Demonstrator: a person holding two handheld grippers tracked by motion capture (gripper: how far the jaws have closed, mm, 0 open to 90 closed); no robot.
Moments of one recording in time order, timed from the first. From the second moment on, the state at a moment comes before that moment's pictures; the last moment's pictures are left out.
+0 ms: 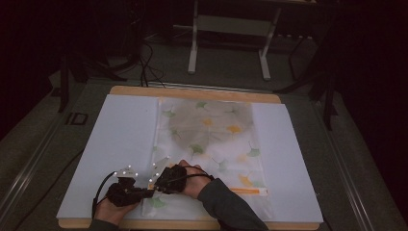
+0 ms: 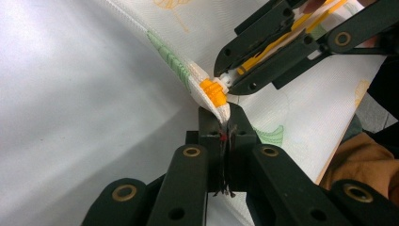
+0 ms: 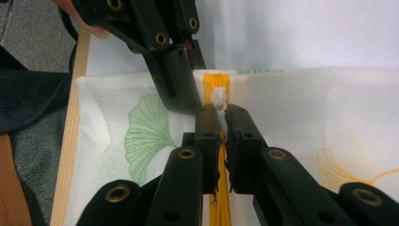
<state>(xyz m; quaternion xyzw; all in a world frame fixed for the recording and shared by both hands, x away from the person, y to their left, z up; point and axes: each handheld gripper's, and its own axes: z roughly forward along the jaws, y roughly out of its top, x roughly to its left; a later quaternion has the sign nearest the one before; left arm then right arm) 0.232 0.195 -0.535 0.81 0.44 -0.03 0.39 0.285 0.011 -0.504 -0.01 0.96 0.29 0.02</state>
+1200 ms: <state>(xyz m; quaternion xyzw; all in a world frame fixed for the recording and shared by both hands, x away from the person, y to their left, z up) 0.231 0.204 -0.533 0.80 0.44 -0.04 0.41 0.287 -0.004 -0.516 0.00 0.96 0.27 0.02</state>
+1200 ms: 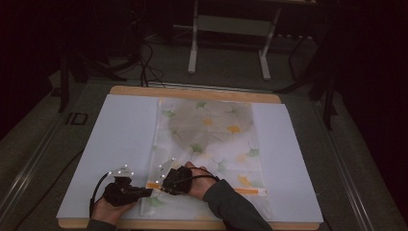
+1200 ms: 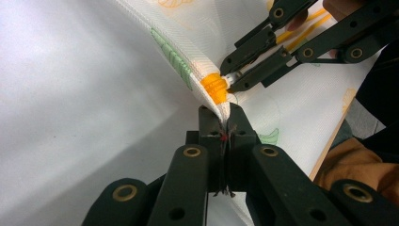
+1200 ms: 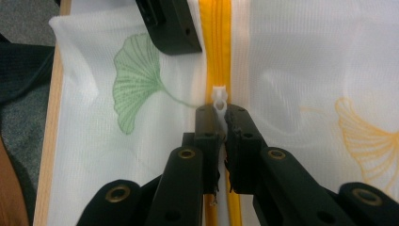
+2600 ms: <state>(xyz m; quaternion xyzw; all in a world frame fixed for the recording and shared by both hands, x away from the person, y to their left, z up) 0.228 0.207 -0.531 0.80 0.43 -0.02 0.41 0.289 -0.031 -0.517 0.01 0.97 0.25 0.03</state>
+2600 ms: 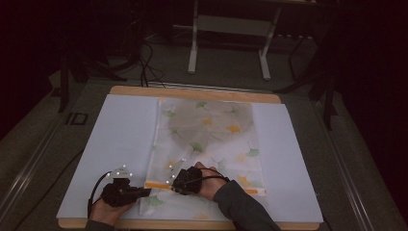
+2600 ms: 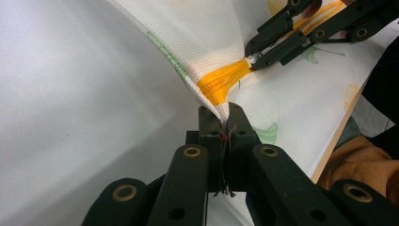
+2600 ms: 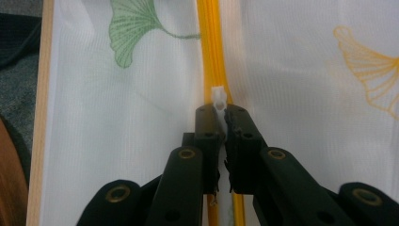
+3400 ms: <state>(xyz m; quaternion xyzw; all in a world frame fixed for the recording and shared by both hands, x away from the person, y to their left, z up) 0.227 0.208 -0.530 0.80 0.43 -0.02 0.41 0.286 -0.046 -0.513 0.01 0.97 0.24 0.04</state>
